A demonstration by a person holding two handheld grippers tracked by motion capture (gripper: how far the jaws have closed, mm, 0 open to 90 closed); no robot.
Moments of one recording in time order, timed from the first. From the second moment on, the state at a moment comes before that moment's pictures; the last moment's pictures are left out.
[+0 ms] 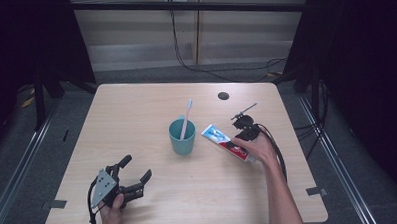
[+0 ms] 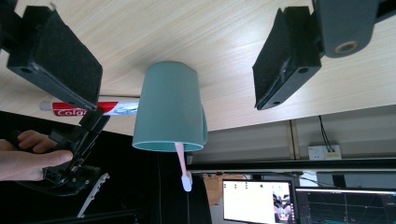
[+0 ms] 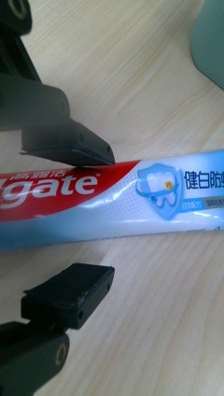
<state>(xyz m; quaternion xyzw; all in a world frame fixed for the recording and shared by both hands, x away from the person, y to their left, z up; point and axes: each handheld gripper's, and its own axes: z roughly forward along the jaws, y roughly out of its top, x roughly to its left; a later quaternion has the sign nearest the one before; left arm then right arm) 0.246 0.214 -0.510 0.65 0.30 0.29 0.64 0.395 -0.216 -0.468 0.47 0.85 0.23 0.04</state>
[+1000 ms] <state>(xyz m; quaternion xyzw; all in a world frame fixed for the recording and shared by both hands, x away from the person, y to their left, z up) 0.246 0.214 -0.510 0.65 0.29 0.28 0.64 0.396 -0.197 -0.474 0.45 0.87 0.19 0.05</state>
